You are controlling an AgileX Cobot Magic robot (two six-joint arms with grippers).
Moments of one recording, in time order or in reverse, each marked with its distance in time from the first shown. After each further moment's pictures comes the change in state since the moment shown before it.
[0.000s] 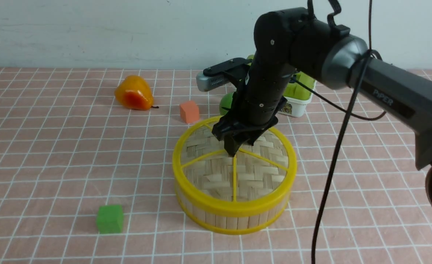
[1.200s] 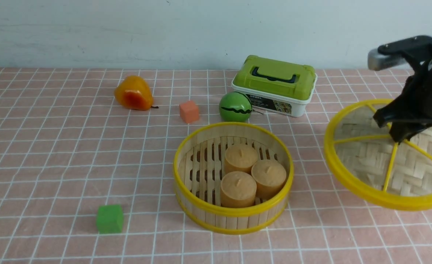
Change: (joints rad) right arm -0.423 -0.493 0.643 -0.154 -0.202 0.005; left arm 0.000 0.000 0.000 0.000 0.000 0.000
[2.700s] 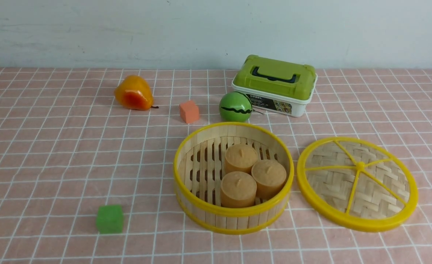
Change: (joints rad) right arm 0.021 -0.857 0.676 0.211 -0.371 -0.070; left arm 0.000 0.000 0.000 0.000 0.000 0.000
